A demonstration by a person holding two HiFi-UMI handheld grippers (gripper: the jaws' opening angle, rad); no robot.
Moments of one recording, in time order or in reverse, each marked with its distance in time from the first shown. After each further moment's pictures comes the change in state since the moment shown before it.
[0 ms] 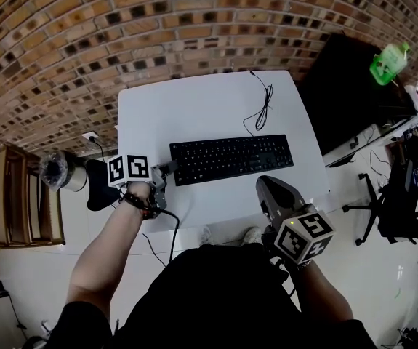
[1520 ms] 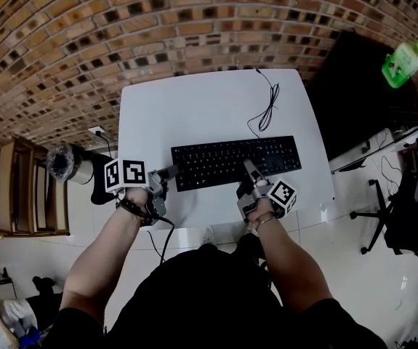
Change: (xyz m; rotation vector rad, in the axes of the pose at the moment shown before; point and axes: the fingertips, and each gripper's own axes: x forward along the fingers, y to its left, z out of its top) left arm 0.007 -0.017 -0.017 -0.061 -0.018 0.001; right arm 0.132 -0.140 -0.142 1.131 -0.164 0.145
